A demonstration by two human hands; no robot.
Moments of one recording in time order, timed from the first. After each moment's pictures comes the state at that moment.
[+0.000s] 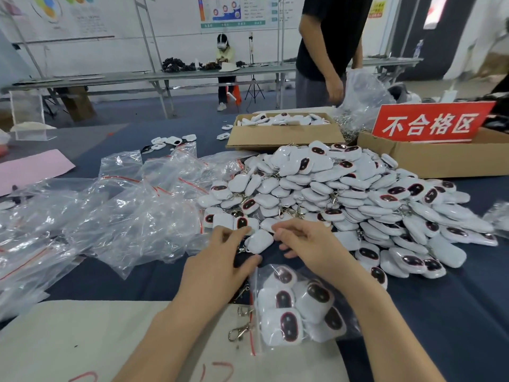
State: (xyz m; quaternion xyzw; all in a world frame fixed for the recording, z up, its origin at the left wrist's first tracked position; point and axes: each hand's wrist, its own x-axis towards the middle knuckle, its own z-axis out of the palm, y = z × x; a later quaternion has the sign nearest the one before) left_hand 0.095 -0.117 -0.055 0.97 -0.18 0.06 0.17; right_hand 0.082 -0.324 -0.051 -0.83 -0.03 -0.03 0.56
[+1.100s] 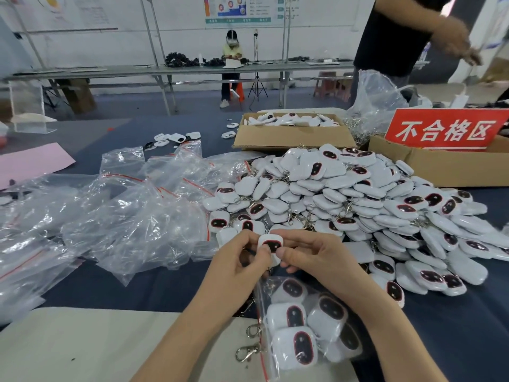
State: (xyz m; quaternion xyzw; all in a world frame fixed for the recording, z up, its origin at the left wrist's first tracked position) left_hand 0.094 -0.130 -0.051 0.76 -0.20 -0.03 0.62; right_hand 0.074 -0.314 -0.039 -0.72 -0.06 0.01 0.69
